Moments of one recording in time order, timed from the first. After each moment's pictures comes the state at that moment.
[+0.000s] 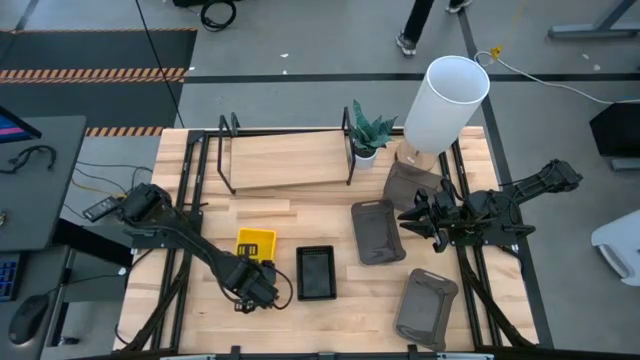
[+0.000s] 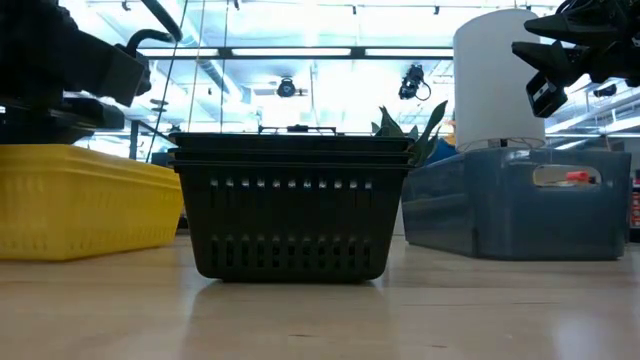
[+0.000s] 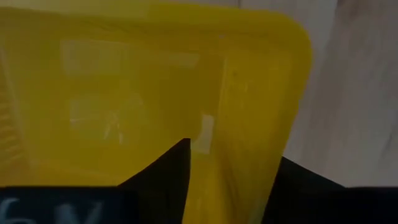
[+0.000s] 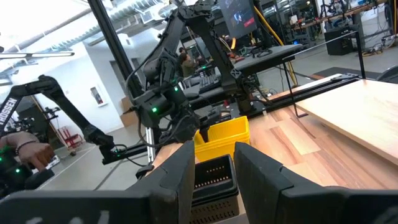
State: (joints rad) left arm -0.61 1.76 1.10 -0.94 -0.09 -0.62; right arm 0.35 0.31 0.05 0.37 0.26 0.34
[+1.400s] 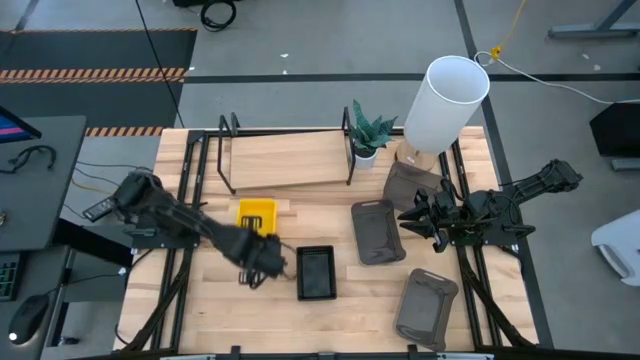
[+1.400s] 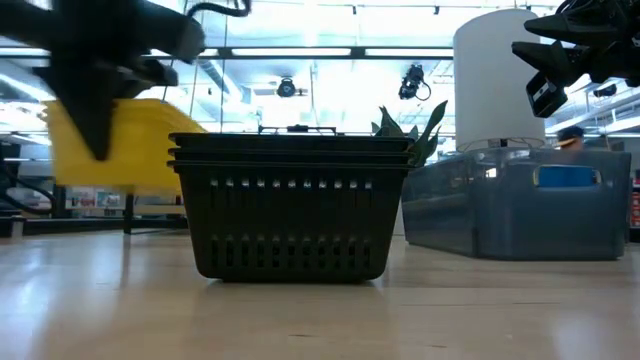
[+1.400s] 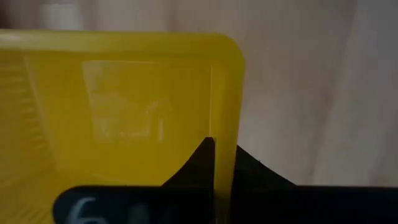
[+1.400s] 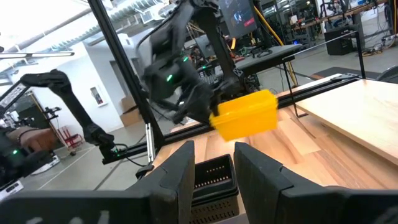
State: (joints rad) left arm -0.43 1.64 1.19 -1.16 -0.23 -0.42; right arm 0.35 0.31 0.05 0.37 0.26 0.34
